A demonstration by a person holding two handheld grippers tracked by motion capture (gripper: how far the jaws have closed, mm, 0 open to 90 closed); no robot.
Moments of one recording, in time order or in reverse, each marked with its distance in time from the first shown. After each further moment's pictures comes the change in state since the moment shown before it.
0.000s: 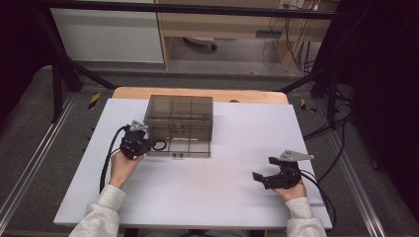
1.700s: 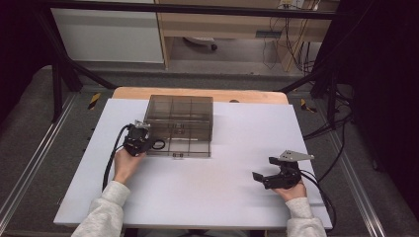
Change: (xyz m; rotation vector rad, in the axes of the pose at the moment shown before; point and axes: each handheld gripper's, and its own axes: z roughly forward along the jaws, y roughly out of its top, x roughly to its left) left arm 0.014 -0.004 0.031 0.081 0.056 -0.027; right arm 0.000 0.000 0.000 0.002 -0.001 0.001
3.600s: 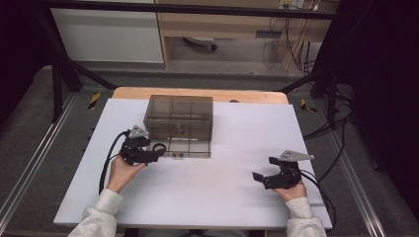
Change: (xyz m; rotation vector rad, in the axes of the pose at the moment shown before) left arm -0.026 -0.013 -0.043 -0.106 -0.127 0.075; right arm 0.000 0.000 0.000 0.000 0.001 0.003
